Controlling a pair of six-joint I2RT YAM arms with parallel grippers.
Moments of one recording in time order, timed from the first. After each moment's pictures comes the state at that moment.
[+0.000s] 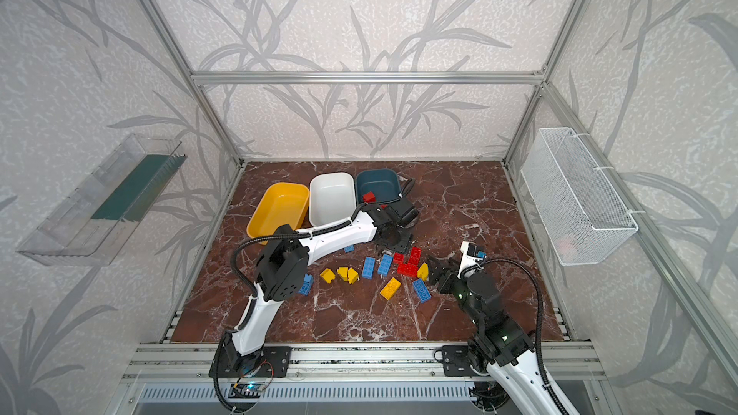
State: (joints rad) left arm -0.91 2.23 1.85 -0.83 -0.09 -0.50; right arm 0.47 0.22 0.21 -0.29 0.08 0.63
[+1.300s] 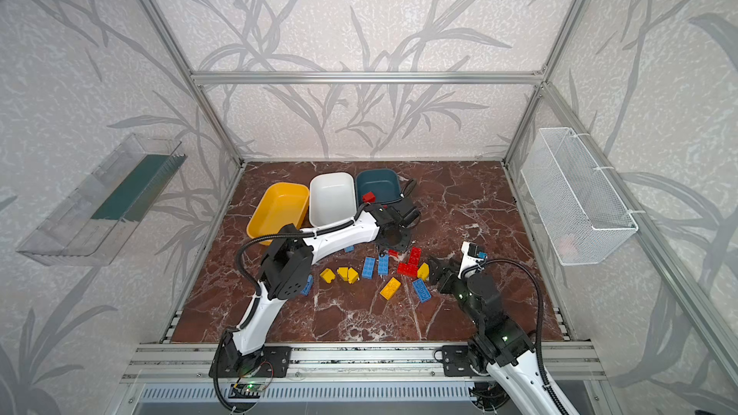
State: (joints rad) left arm -0.91 2.22 1.88 -0.85 -0.15 -0.49; right arm 0.47 0.22 0.20 -0.29 0.09 0.63
